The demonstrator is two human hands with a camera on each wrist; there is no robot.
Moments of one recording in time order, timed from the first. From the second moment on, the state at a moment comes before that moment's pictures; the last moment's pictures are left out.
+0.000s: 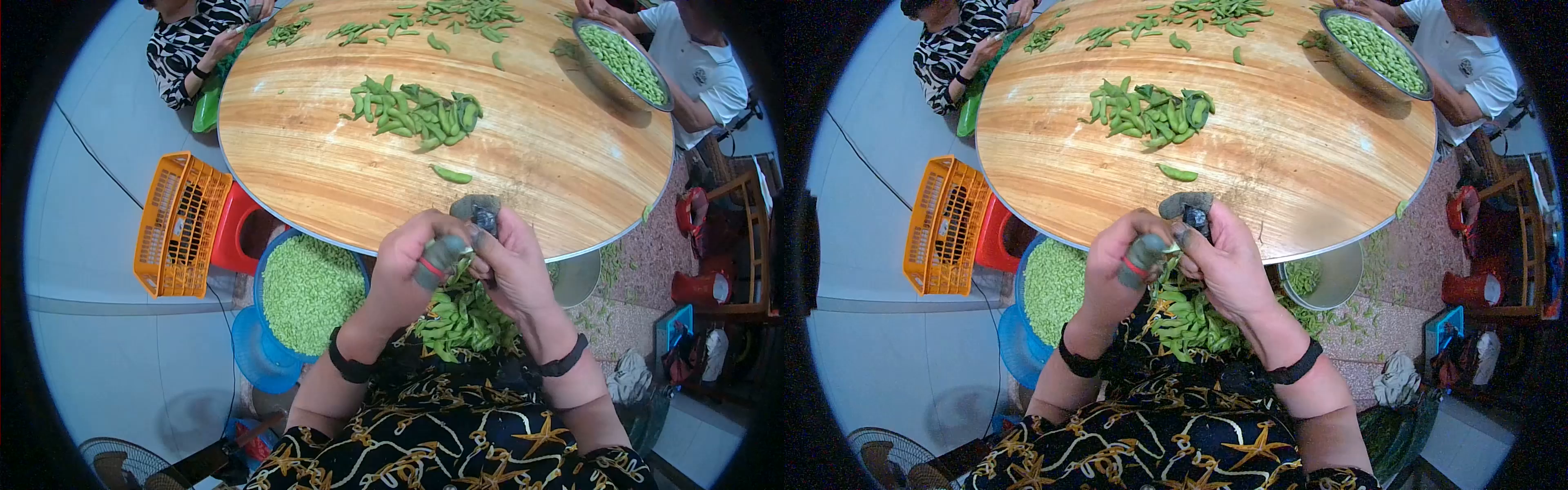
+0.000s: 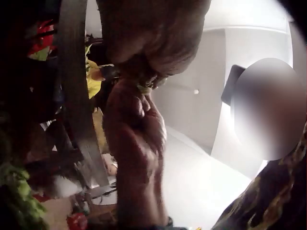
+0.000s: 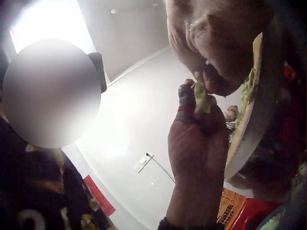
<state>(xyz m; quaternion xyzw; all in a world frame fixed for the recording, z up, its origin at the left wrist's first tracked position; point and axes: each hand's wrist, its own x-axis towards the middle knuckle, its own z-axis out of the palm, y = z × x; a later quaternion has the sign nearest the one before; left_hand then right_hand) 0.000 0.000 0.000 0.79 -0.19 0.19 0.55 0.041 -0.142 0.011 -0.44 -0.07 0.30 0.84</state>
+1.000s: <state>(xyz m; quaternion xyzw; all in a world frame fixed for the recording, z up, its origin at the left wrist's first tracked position) 0.007 -0.007 0.000 0.41 0.11 0.07 0.90 0.067 -0.167 0.021 -0.56 -0.24 0.40 0.69</state>
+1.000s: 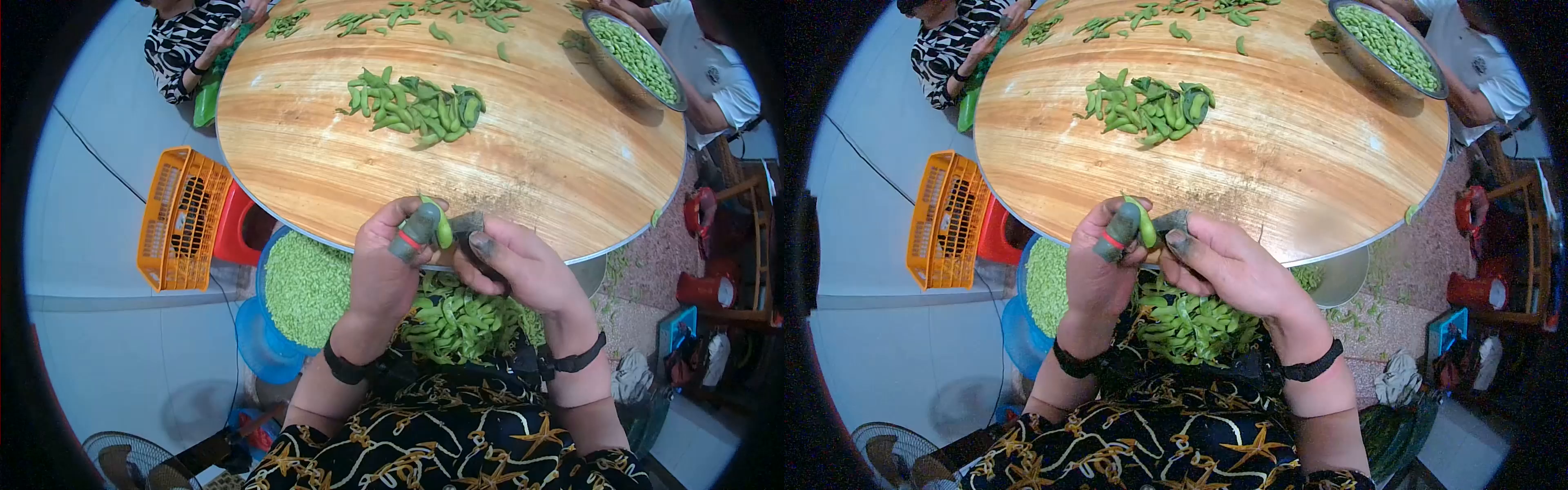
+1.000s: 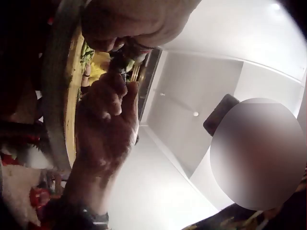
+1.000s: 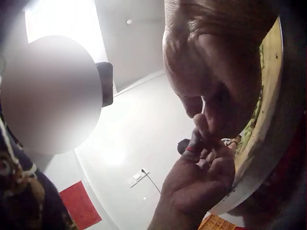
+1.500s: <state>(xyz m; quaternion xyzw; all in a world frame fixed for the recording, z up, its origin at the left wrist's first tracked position) 0.005 -0.015 0.005 0.50 0.08 0.10 0.86 0.059 -0.167 0.013 -0.48 -0.18 0.44 0.74</state>
